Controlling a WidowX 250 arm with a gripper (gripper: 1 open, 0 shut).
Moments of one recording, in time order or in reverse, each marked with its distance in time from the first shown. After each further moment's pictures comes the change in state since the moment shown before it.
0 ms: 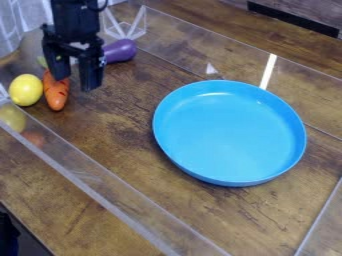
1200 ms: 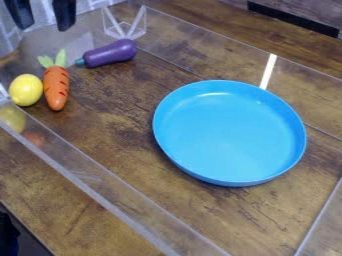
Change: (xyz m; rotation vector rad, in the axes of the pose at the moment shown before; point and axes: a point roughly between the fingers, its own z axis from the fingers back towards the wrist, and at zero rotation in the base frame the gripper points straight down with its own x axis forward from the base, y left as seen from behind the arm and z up) arm 0.001 0.047 0.049 -0.010 -0.122 0.426
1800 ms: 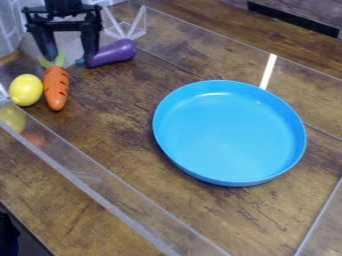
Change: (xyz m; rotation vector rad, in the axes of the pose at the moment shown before) arm 0.013 -0.017 -0.045 -0.036 0.057 0.047
